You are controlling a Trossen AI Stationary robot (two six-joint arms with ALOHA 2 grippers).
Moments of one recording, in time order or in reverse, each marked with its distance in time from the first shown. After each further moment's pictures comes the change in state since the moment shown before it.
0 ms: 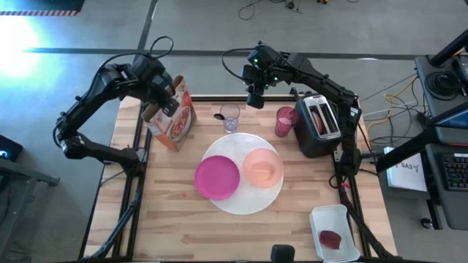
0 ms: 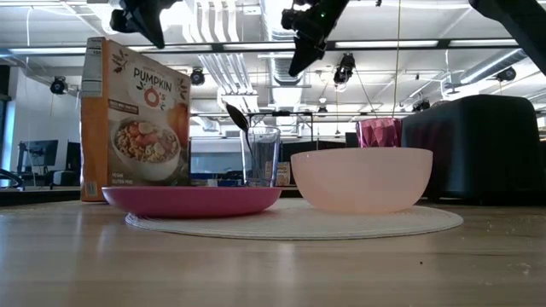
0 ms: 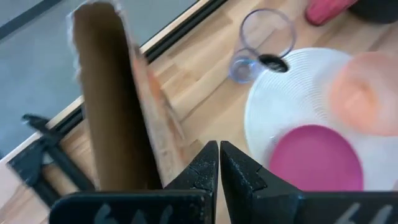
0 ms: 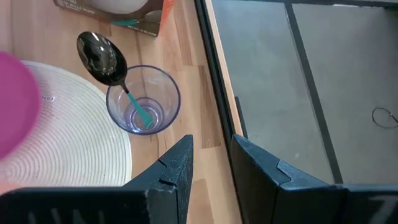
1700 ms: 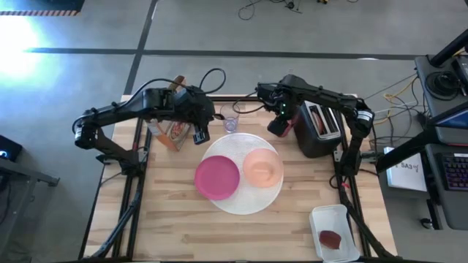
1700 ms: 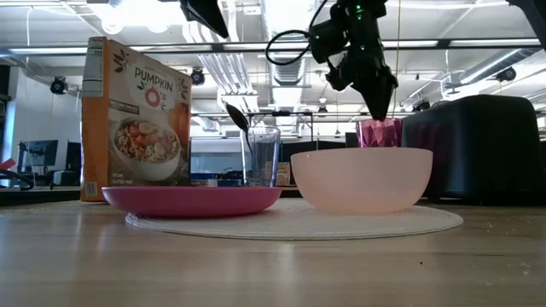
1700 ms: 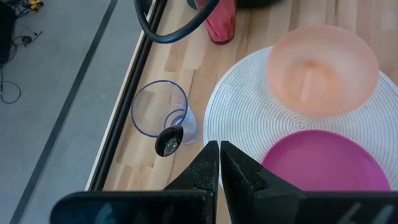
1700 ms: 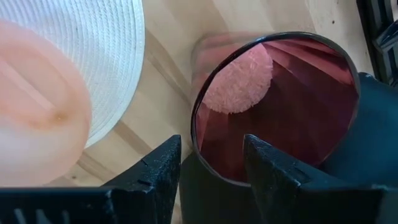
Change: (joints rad) left arm -0.456 0.191 -0.008 0.319 -0.183 0.253; right arm 0.040 -0.145 -0.540 -0.352 0.077 0.534
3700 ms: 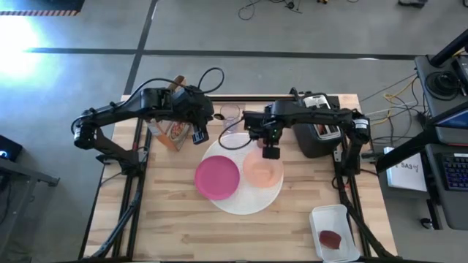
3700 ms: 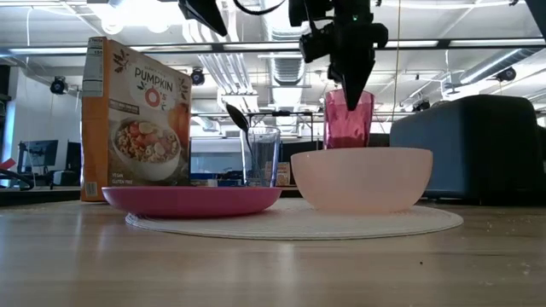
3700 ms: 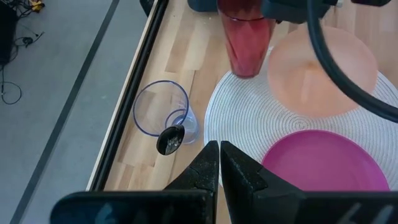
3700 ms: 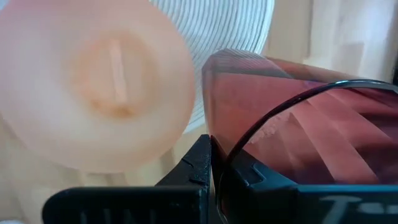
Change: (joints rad) left arm 0.000 -0.011 0.002 -0.006 0.000 0.000; right arm 0.292 0.016 0.027 0.143 0.021 -0.250
